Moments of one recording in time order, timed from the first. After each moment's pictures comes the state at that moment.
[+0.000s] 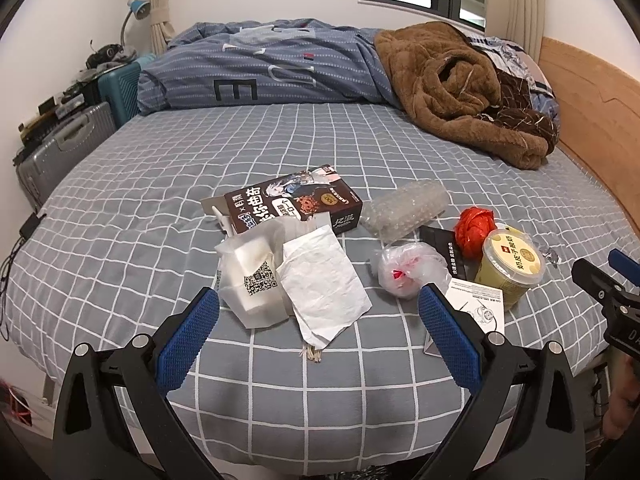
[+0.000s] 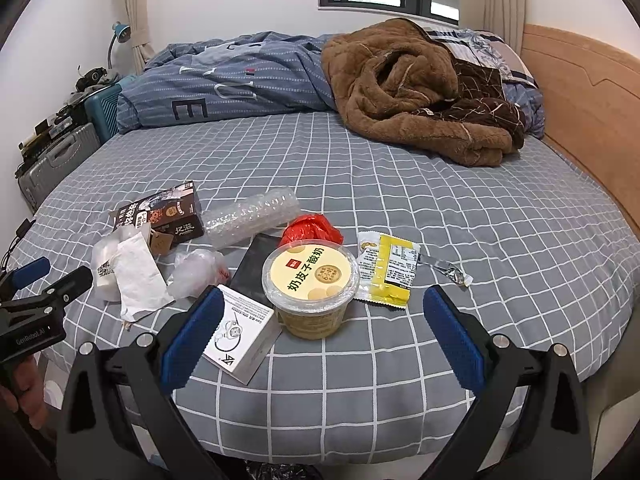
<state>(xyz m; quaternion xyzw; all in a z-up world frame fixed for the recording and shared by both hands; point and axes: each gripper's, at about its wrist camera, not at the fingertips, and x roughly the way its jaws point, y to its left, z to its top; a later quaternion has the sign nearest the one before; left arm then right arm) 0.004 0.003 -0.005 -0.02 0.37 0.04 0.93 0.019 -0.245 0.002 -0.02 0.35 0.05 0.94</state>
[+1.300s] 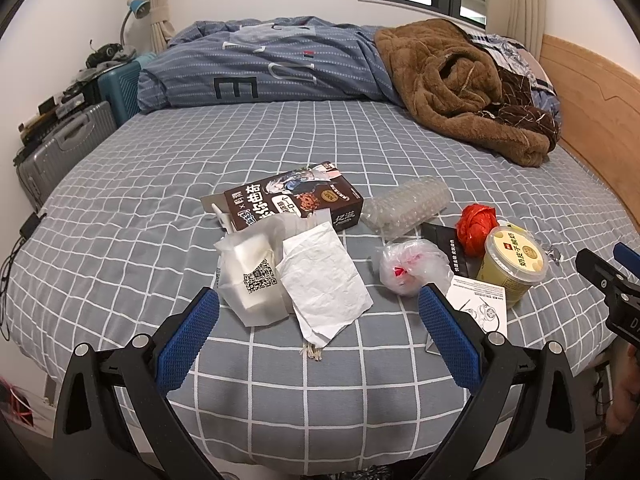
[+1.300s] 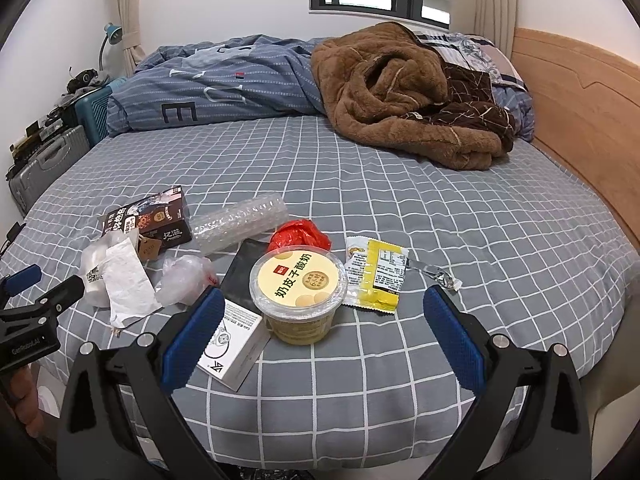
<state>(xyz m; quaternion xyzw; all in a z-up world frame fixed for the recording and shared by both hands) 0.005 0.002 -0.008 -0.02 0.37 0.04 0.93 0.022 -0.248 0.004 -0.02 0.34 0.03 0.94</state>
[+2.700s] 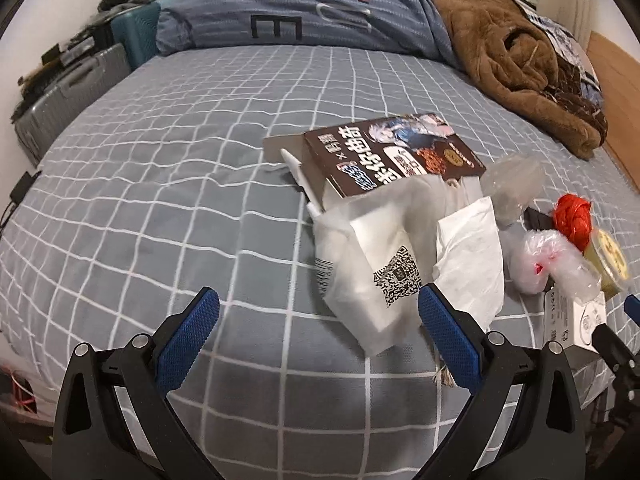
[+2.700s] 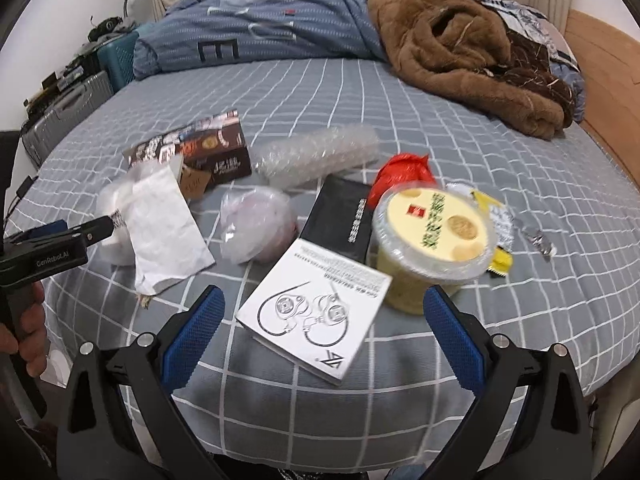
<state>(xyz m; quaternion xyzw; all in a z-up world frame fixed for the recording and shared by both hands) 0.060 0.101 -0.069 -0.04 0.46 0.07 0.89 0.044 -0.158 -0.063 -0.04 0.43 0.08 0.90</state>
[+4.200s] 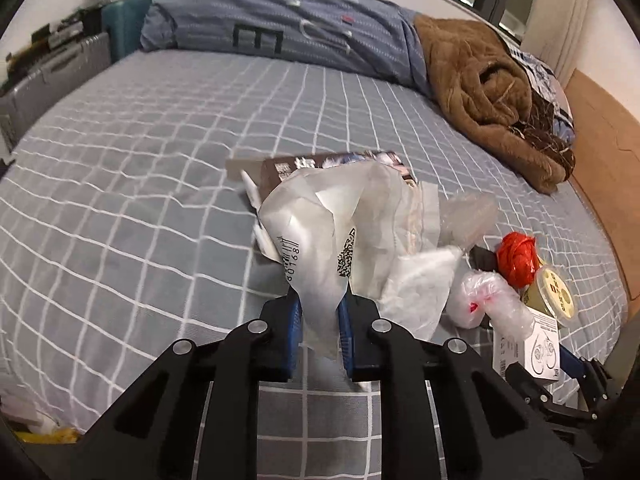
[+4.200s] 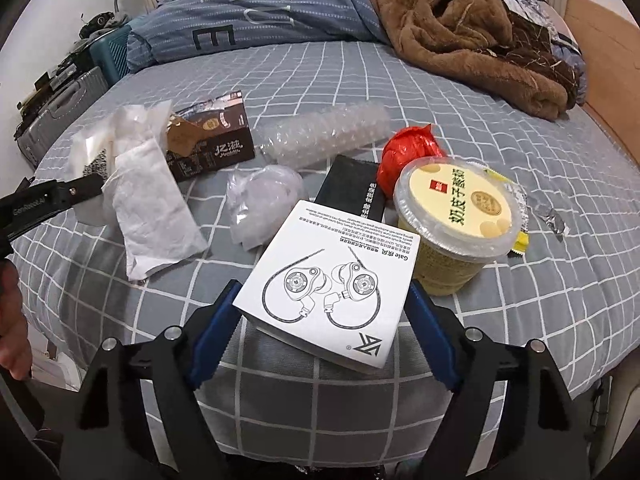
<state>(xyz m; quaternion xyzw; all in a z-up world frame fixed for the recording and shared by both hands) 0.061 0.094 -0.038 -0.11 0.42 0.02 0.90 0.046 -0.151 -0.070 -0.03 0.45 0.08 0.89</state>
